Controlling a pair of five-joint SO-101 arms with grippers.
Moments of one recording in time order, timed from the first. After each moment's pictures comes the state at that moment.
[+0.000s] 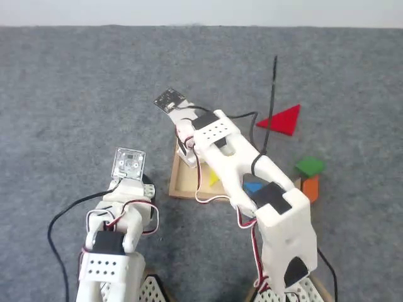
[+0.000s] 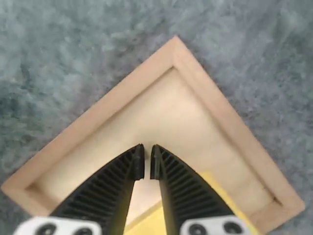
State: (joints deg) left arm -2.5 -85.3 97.3 46.6 -0.2; right arm -36.1 28.7 -1.7 60.3 12.1
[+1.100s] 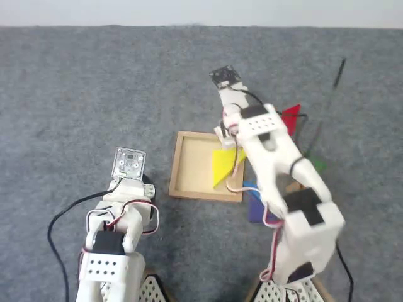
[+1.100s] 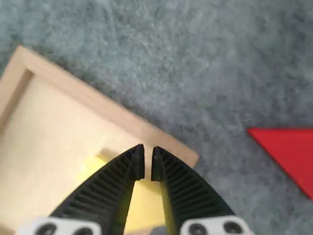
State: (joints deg) left arm -2.5 -85.3 97.3 46.6 -0.2; right arm -22.1 17.9 7.2 53.4 8.0
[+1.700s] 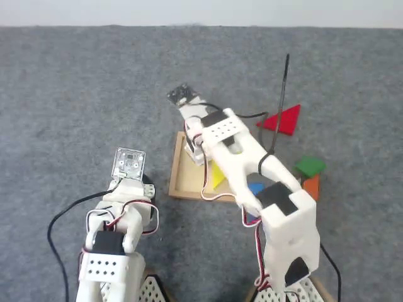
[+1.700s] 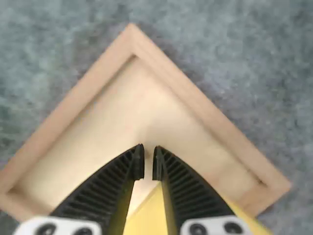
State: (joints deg) left arm -2.5 -85.3 97.3 46.6 -0.2; right arm -33.7 25.4 1.5 58.5 8.7
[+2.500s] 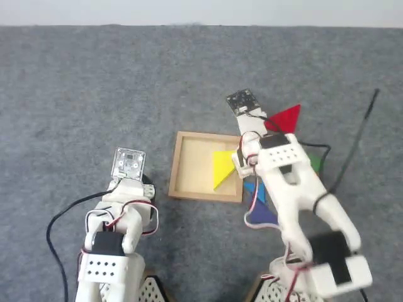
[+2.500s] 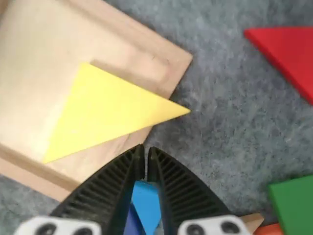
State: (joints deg) left arm -2.5 -85.3 97.3 46.6 -0.2; right arm -19.0 -7.2 37.2 51.0 8.7
